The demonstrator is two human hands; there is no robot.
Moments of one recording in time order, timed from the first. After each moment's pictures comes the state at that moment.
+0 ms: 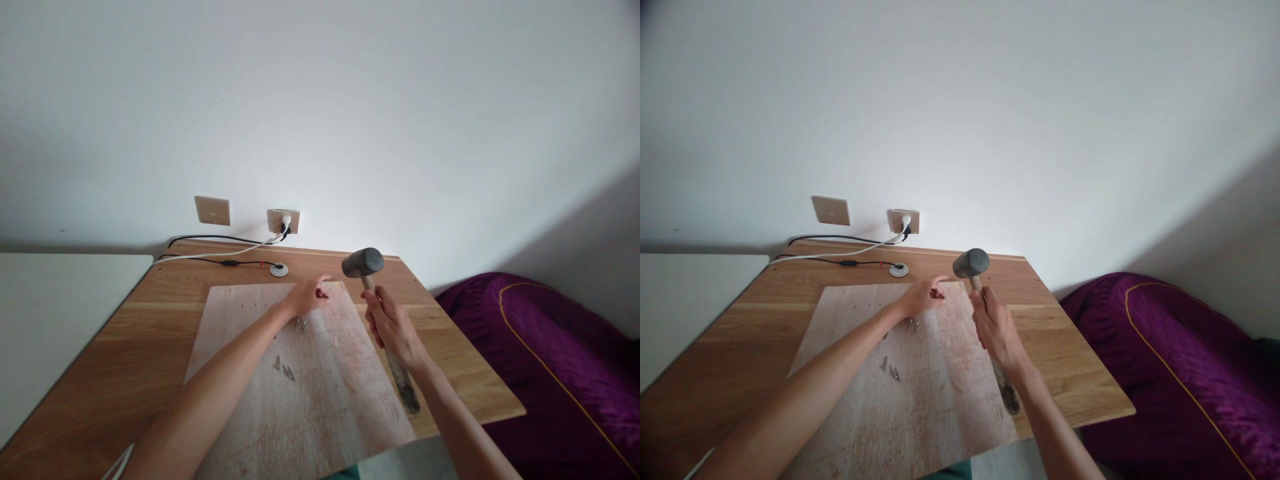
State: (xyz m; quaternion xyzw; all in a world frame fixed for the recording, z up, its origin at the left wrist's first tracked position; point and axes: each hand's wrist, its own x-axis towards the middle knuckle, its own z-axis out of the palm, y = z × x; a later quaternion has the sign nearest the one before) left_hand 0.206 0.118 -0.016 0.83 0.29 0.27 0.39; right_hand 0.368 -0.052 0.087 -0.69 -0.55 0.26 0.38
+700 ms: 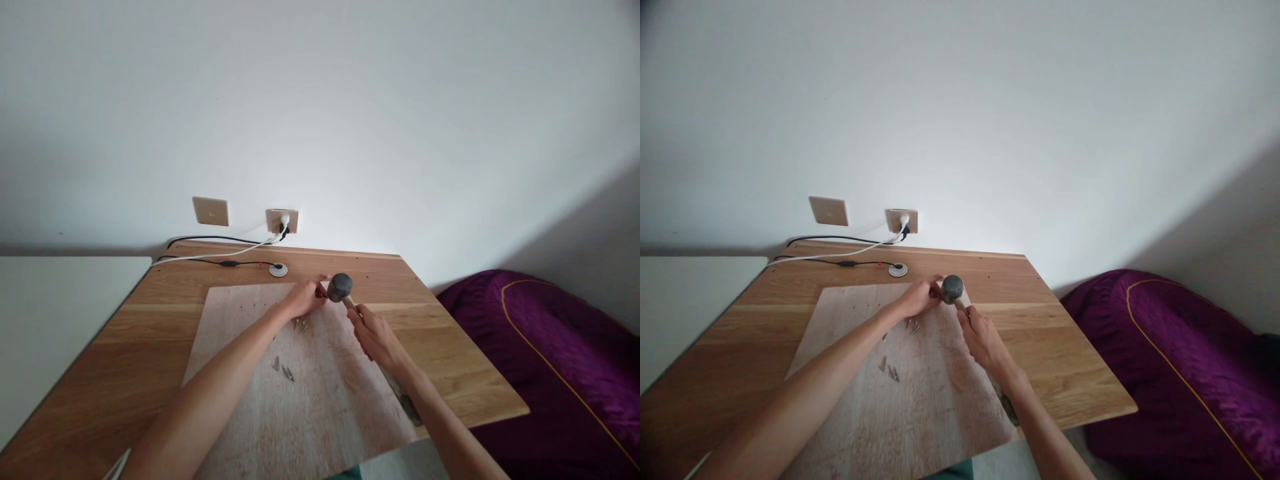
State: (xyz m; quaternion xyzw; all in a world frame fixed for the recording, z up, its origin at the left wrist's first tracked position) left_hand 0.207 0.117 -0.018 0.82 0.29 0.29 0.39; right_hand 0.361 -0.048 0.062 -0.73 -0.56 0.31 0.27
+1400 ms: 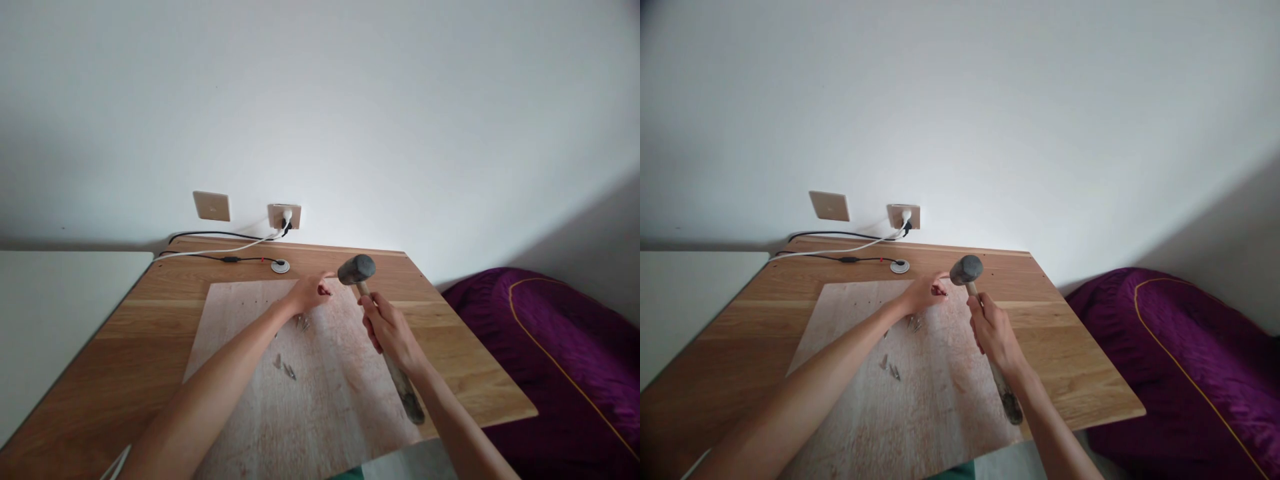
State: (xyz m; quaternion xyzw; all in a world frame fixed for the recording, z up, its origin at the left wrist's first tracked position) left_hand 0.208 0.119 -0.021 0.82 0.28 0.28 0.42; right_hand 0.364 -0.052 0.072 -0.70 -0.54 0.29 0.36
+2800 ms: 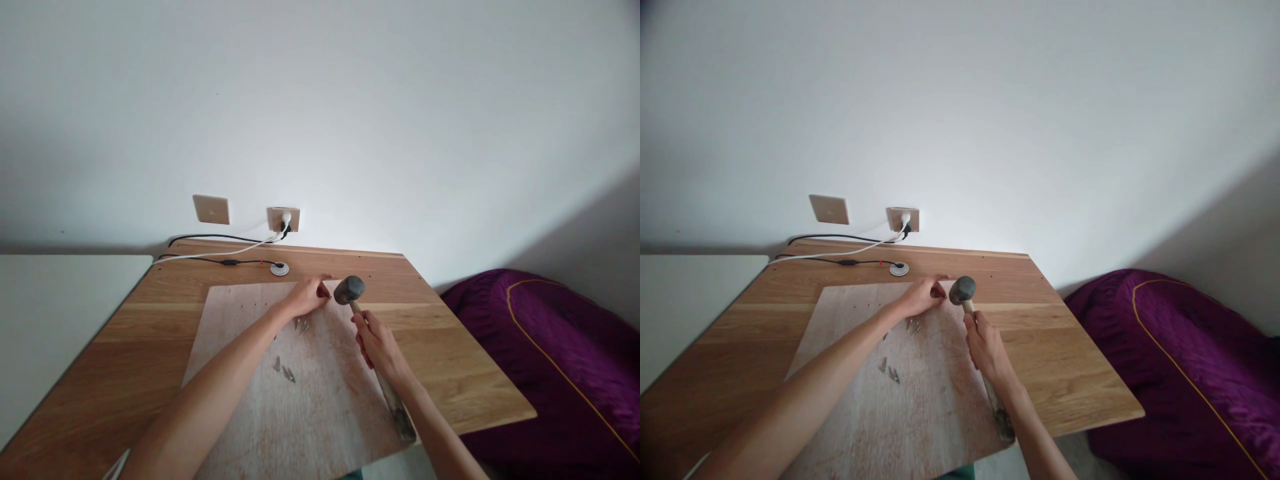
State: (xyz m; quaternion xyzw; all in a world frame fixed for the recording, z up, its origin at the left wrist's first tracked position) left_hand 0.208 0.115 -0.016 0.81 0.28 0.30 0.42; right_hand 0.365 -0.054 0.031 -0.75 -0.51 0.30 0.30
